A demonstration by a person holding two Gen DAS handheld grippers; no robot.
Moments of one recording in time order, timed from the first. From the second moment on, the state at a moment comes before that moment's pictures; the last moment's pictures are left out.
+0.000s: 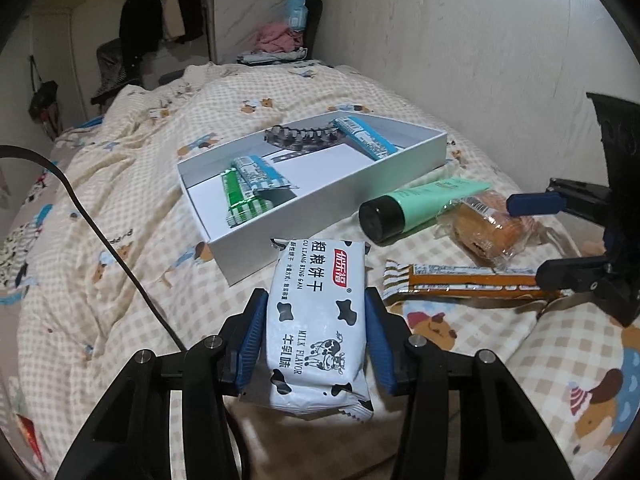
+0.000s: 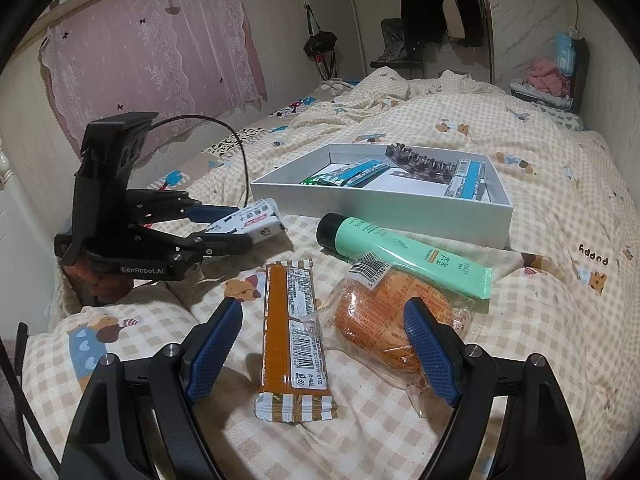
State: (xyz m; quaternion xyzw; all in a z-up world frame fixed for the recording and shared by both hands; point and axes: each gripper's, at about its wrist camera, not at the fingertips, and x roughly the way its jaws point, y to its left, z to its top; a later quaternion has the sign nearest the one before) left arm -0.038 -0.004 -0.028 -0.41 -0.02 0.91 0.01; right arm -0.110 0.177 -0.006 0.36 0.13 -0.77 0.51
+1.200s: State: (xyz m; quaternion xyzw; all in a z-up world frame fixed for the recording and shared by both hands) left arm -0.032 0.005 -0.052 -0.39 0.01 0.92 -0.02; right arm -0.110 0.176 -0.008 0.36 0.13 -0.77 0.51
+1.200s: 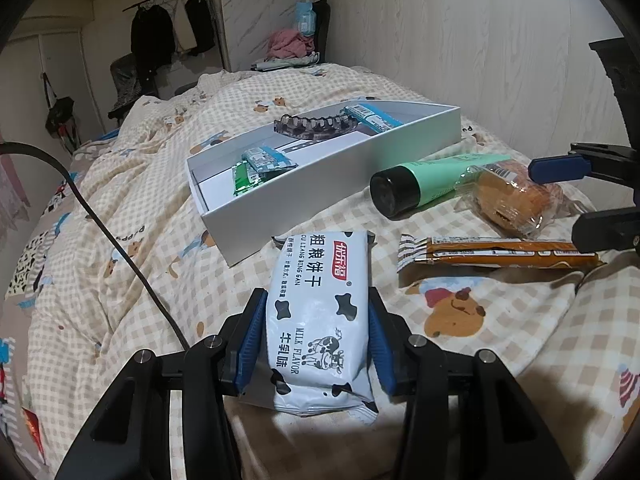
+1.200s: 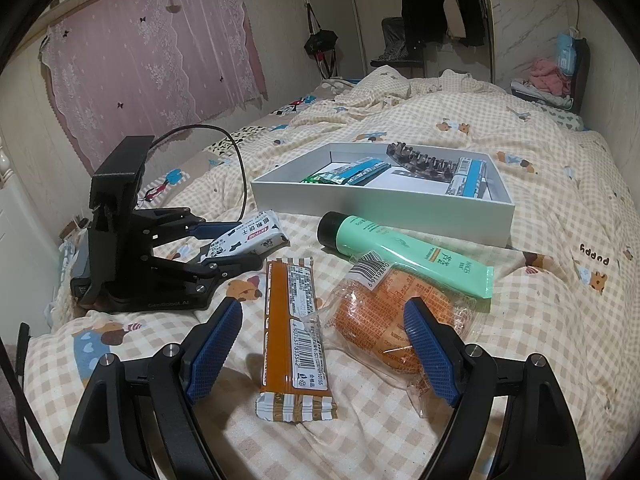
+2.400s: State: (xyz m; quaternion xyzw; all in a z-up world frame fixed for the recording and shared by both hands) left arm -0.035 0.002 -0.058 -0.40 0.00 0.91 -0.02; right arm -0.110 0.174 -0.011 0.36 0.13 -0.77 0.51
